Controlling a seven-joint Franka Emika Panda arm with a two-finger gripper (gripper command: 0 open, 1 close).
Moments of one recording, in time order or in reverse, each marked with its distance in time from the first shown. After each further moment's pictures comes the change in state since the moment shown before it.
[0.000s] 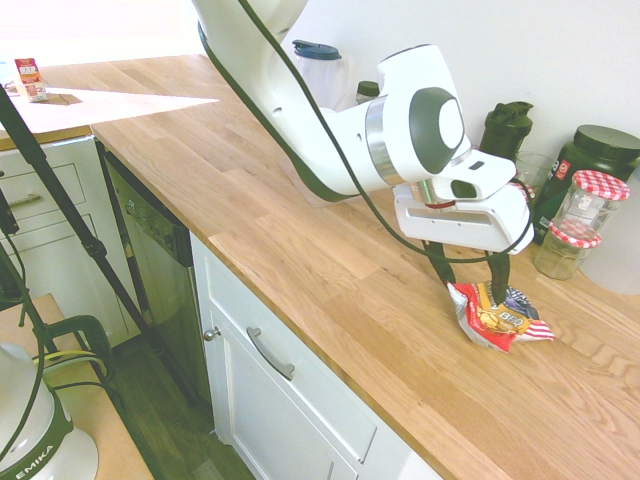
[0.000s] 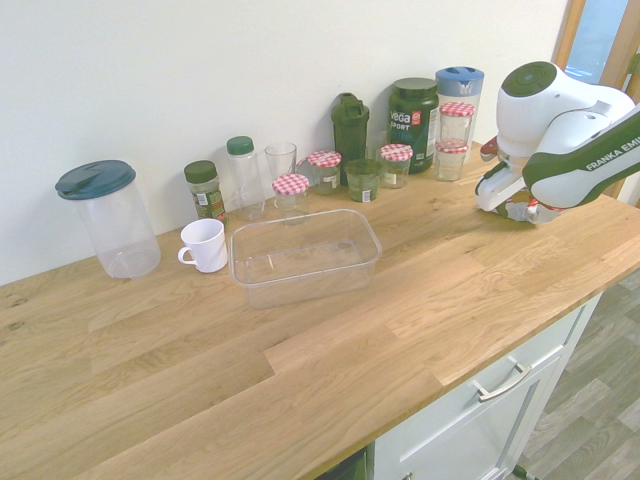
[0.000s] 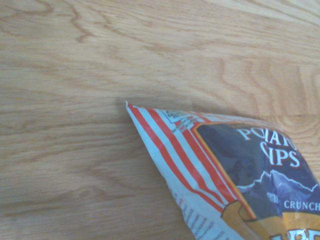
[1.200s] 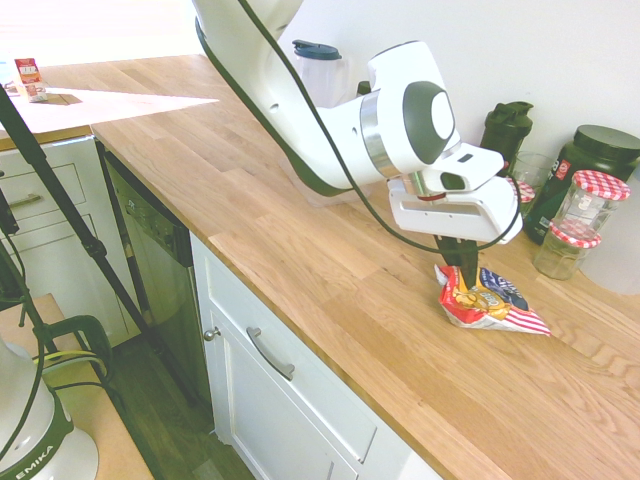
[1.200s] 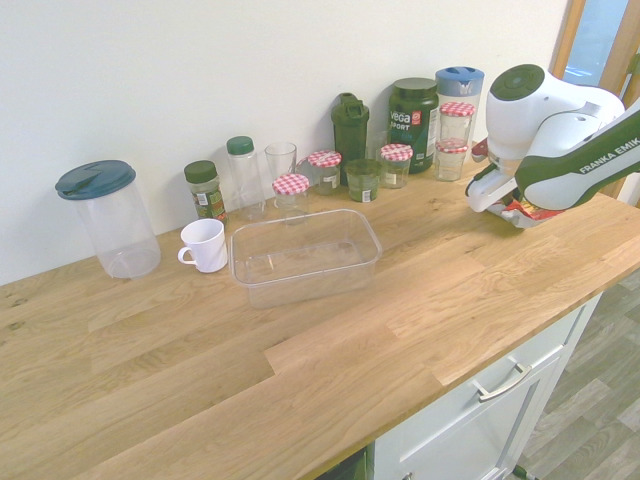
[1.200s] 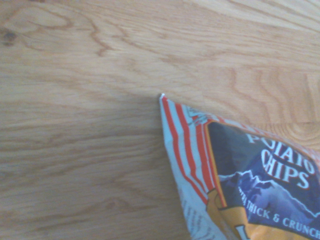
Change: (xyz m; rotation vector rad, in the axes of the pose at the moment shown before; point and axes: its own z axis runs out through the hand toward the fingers) arm -0.007 -0.020 -0.013 0.013 0.022 0.013
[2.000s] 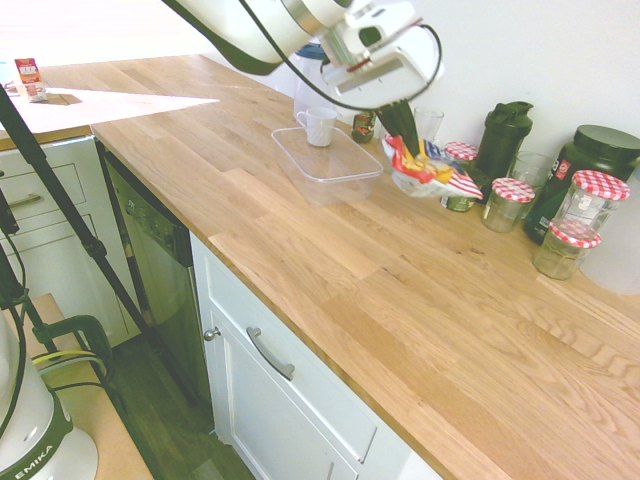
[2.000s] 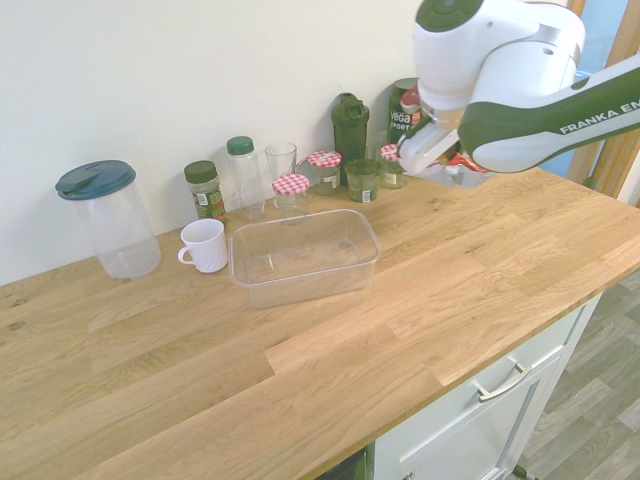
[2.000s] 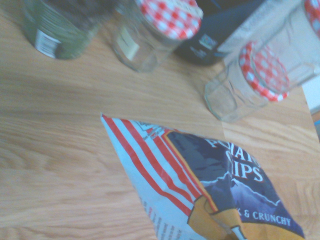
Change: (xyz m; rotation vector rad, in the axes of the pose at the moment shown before) arm -0.052 -0.096 -0.203 0.113 0.155 -0.092
